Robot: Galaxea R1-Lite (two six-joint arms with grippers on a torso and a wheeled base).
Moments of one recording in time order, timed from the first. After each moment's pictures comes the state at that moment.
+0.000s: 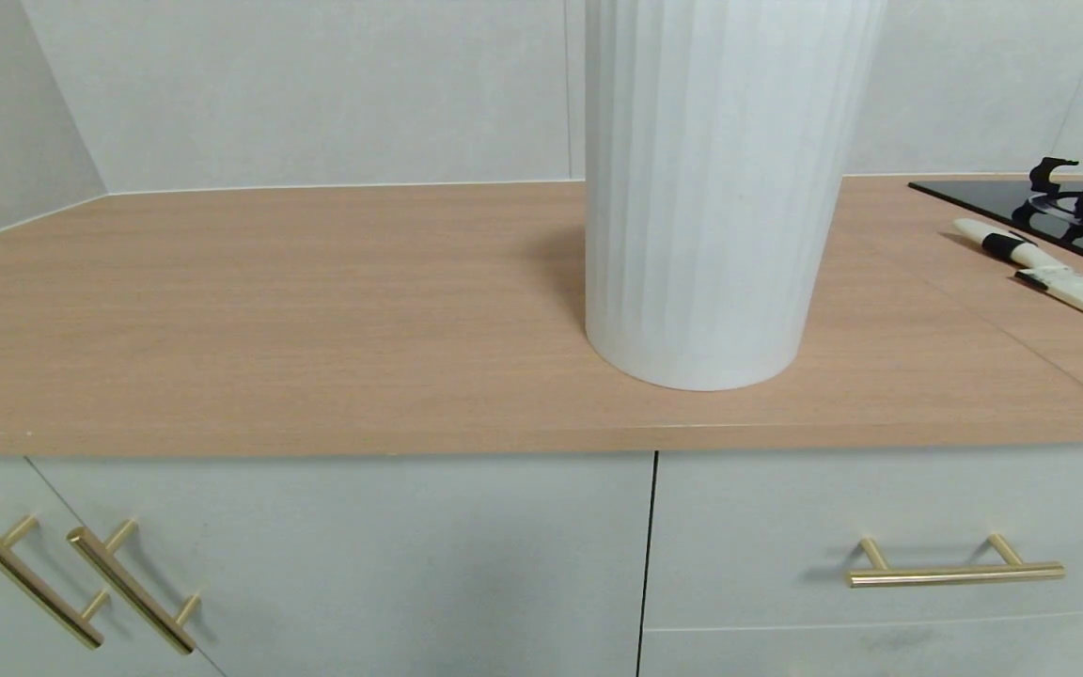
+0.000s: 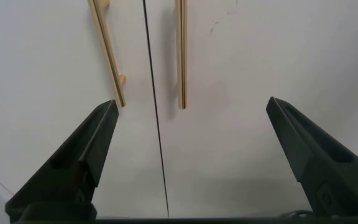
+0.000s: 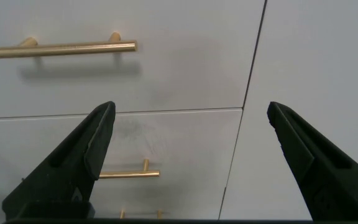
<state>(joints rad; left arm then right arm) 0.00 0.00 0.00 0.00 0.04 -0.01 0.00 0.00 0.00 0.00 -0.03 0.02</state>
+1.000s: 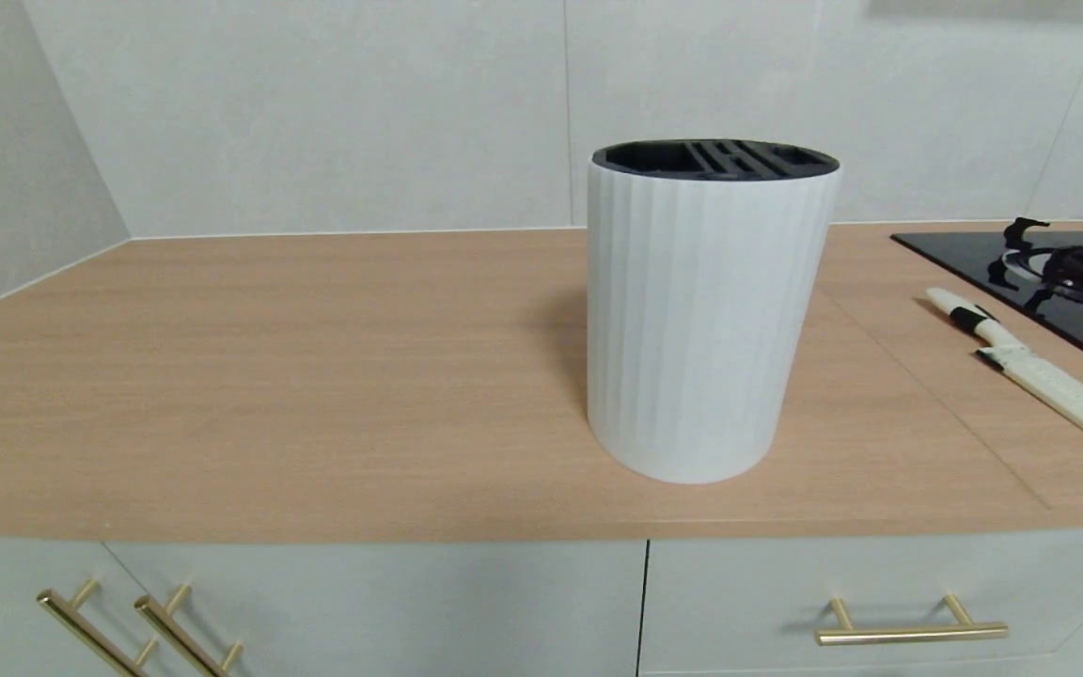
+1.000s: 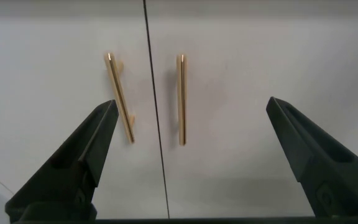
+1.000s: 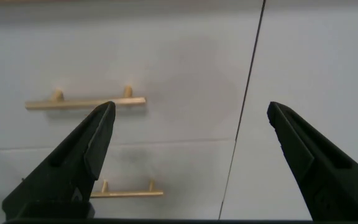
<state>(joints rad) 0.00 0.00 0.00 0.00 0.04 -0.01 0.00 0.00 0.00 0.00 -0.03 0.03</state>
